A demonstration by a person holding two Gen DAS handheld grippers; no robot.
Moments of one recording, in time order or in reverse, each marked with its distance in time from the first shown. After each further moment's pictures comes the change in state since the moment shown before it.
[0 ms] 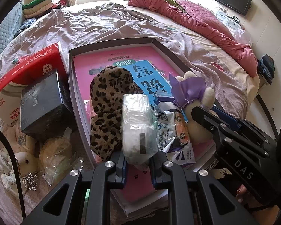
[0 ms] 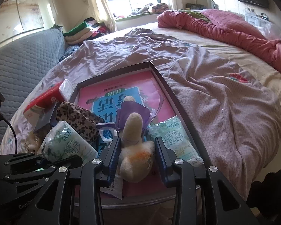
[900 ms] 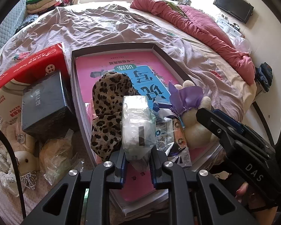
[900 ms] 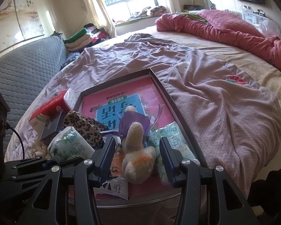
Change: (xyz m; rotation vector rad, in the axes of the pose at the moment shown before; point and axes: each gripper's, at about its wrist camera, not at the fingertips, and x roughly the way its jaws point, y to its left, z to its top) left arm -0.007 0.007 0.003 -0.044 -0.020 -0.036; right arm -0.016 -0.003 0.007 0.038 -0.037 0.025
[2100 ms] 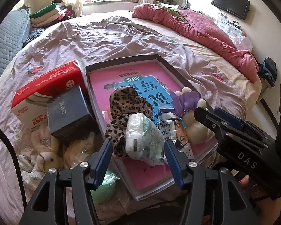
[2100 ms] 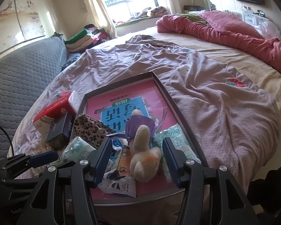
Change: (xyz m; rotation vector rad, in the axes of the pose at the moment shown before) left arm -0.041 -0.004 -0.006 0.055 -0.064 0.095; right arm -0.011 0.009 0.004 0.000 -0.001 0.004
